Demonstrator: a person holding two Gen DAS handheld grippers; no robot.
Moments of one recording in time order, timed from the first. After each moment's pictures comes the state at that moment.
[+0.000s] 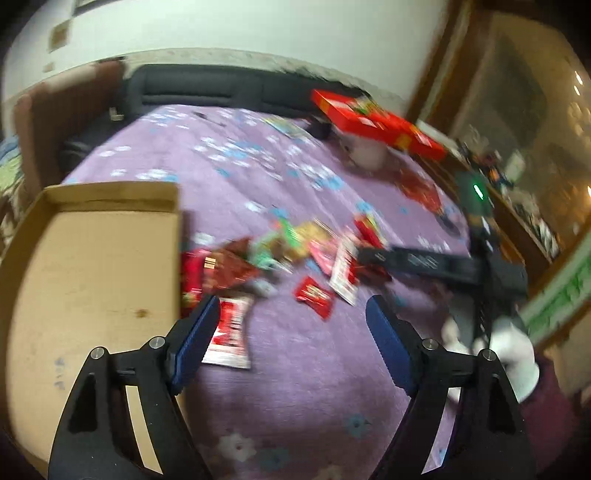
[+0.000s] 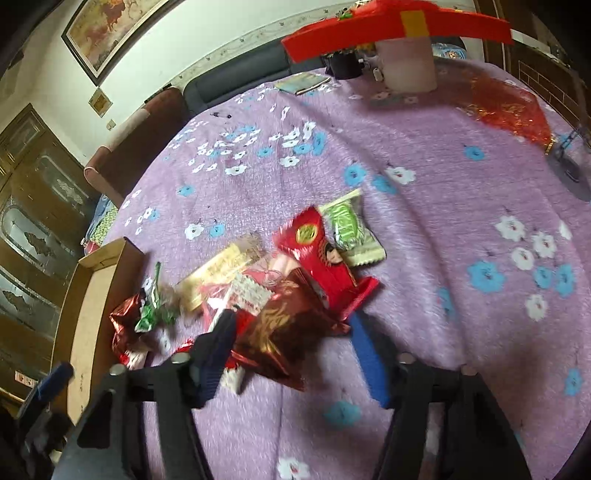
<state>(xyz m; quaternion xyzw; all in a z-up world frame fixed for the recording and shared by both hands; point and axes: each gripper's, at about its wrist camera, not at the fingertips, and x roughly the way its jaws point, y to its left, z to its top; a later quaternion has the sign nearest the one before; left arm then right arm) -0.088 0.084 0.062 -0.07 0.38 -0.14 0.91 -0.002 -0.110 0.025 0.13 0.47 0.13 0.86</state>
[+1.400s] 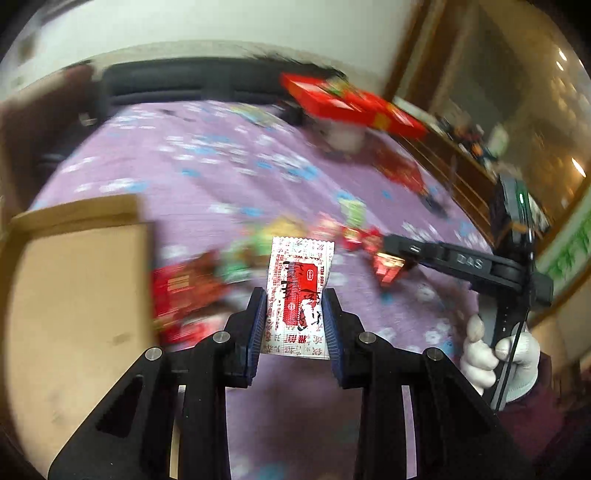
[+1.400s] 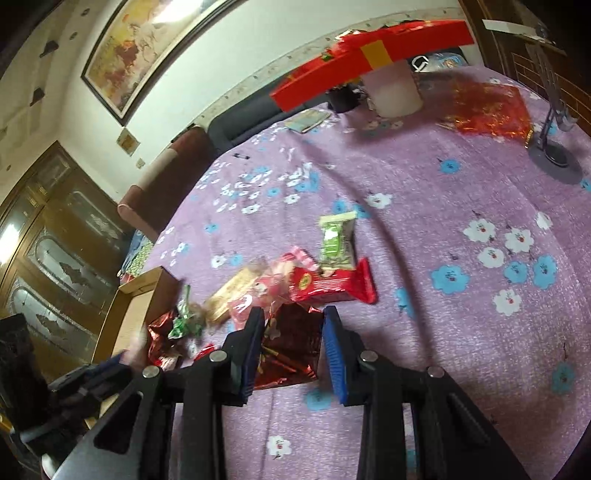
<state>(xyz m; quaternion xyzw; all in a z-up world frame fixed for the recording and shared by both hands) -0.069 0.093 0.069 -0.06 0.39 -0.16 0.90 -0.033 -0.160 0.044 0.20 0.40 0.18 0.87</state>
